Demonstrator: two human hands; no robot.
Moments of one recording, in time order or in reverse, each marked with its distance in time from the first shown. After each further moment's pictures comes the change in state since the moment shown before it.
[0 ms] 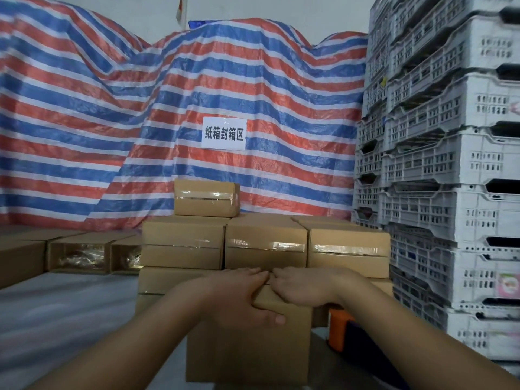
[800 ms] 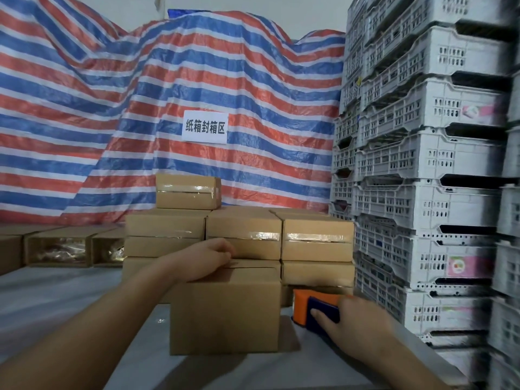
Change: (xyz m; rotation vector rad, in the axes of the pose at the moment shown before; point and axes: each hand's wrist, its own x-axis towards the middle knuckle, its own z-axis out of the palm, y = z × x) left_hand -0.011 -0.008 -0.015 -0.607 0.234 -0.140; right_hand -0.065 0.116 0.108 -0.224 0.632 0.432
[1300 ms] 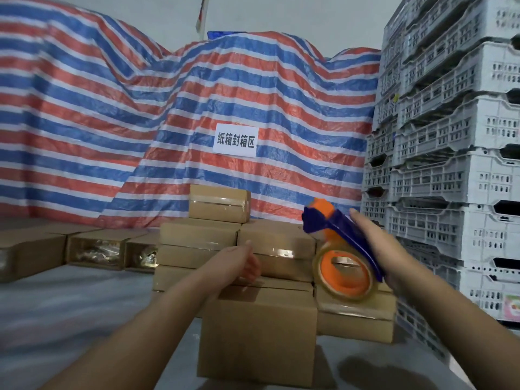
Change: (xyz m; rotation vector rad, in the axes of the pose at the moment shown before) left_hand 0.001 0.001 -0.001 -0.562 0.204 -0.100; right_hand 0.092 -0.045 -0.121 1.310 -0.098 0.108
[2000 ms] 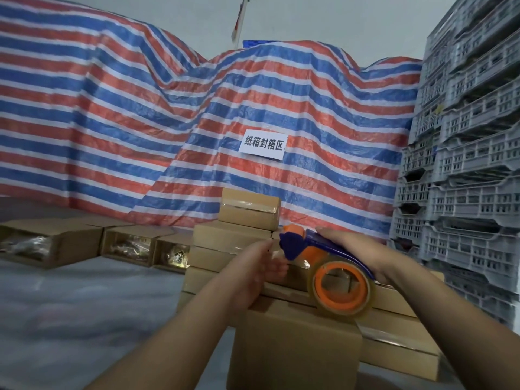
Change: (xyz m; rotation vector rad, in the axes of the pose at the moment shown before) left_hand -0.007 0.000 -0.013 -0.614 0.055 -0.068; right_hand 0.049 -0.024 0.071 -0.290 -0.438 -0.070
